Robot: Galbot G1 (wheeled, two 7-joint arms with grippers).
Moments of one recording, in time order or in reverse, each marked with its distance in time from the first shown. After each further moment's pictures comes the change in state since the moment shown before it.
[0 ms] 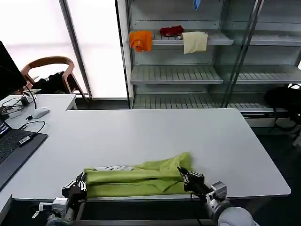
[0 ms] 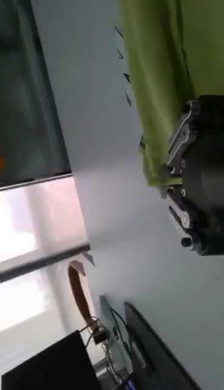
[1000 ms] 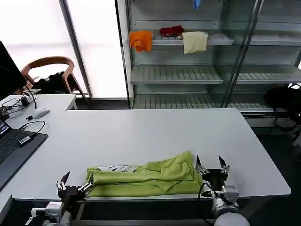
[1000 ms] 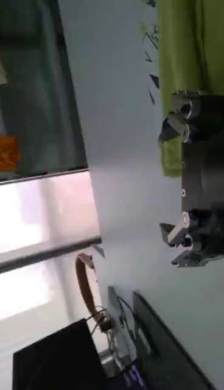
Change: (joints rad) left arm 0.061 -0.067 -0.025 -0.101 -0.051 -0.023 -0.028; right arm -0.078 0.063 0.084 0.027 -0.147 0.150 0.309
